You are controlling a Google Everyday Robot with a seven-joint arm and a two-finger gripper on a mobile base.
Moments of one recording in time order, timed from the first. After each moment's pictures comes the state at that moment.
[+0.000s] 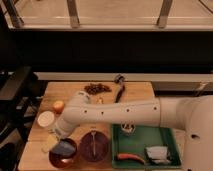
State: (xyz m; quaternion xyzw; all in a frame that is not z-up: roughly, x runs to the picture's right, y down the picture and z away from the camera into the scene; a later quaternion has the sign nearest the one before) arm -0.221 0.229 0.670 0.13 -0.44 -0.82 0.35
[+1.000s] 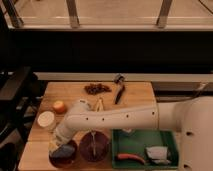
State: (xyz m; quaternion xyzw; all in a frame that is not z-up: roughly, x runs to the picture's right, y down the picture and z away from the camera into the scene) arm -0.233 0.254 0.682 0.16 -0.44 -0.82 0.34
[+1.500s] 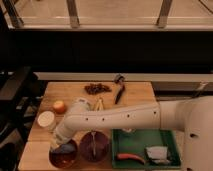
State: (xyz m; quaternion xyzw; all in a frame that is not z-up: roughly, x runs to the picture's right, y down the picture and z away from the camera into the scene) arm -0.222 0.241 0.676 0.15 -0.42 -0.83 0.35
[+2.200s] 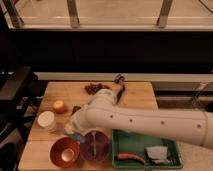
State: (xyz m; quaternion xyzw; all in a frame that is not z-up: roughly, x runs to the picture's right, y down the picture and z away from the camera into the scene) arm -0.123 0.158 0.639 0.16 -0.34 -0.80 0.47
